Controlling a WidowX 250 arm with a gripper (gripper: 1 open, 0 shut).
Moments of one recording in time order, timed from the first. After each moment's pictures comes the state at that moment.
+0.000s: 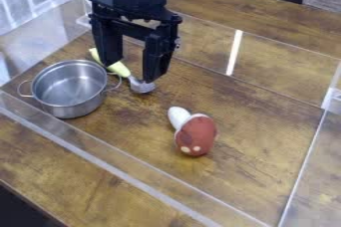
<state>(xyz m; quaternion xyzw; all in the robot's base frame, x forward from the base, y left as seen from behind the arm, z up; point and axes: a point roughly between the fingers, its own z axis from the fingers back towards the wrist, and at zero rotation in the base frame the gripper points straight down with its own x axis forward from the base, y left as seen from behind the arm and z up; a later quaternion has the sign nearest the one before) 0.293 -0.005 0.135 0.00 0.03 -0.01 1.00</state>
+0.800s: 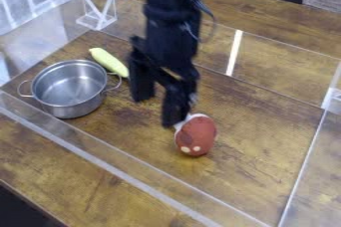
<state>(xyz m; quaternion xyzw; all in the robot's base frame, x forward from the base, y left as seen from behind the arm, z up) 0.295 -0.048 0.086 -0.01 0.05 -0.20 0.98</state>
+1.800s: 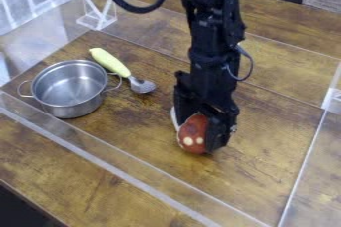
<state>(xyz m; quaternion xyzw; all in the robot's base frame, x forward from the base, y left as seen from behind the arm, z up) 0.340 -0.066 0.034 -0.03 0.02 -0.20 0.98</state>
